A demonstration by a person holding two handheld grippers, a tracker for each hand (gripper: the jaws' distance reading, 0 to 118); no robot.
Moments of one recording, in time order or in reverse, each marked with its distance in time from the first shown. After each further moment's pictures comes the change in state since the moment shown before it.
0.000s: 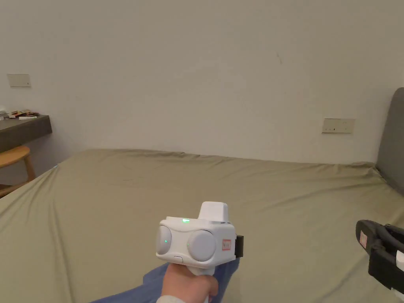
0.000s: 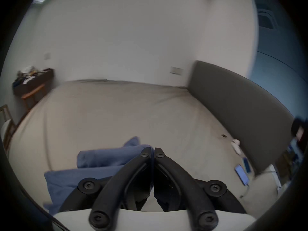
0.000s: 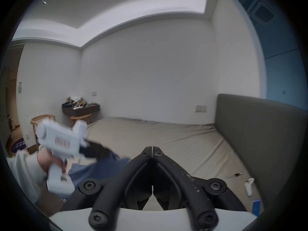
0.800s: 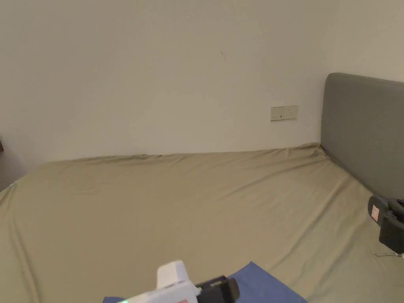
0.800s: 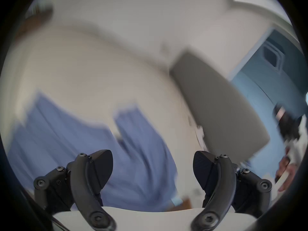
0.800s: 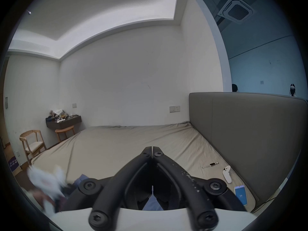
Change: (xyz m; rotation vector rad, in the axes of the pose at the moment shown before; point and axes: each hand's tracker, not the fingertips) left arm -0.018 -0.079 0.086 0.134 -0.096 0.273; right arm 0.064 -0.019 0.076 0.025 -0.150 -0.132
